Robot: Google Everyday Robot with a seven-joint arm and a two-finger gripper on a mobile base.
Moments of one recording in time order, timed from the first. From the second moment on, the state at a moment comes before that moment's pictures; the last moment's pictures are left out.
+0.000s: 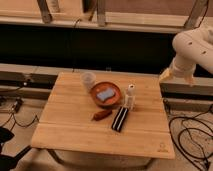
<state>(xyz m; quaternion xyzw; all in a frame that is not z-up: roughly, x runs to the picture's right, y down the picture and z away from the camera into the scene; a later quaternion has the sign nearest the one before) 0.349 -0.027 0.695 -0.10 0.25 0.74 0.62</state>
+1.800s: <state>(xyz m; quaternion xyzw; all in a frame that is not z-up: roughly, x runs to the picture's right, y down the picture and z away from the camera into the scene) 0.237 0.075 0.687 -0.18 0.32 0.60 0.71</state>
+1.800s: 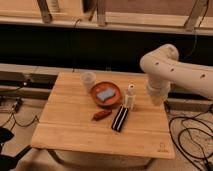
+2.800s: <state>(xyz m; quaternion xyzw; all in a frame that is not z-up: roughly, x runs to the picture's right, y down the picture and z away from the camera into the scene) 0.169 0.086 0.781 -0.26 0.35 0.52 0.74</state>
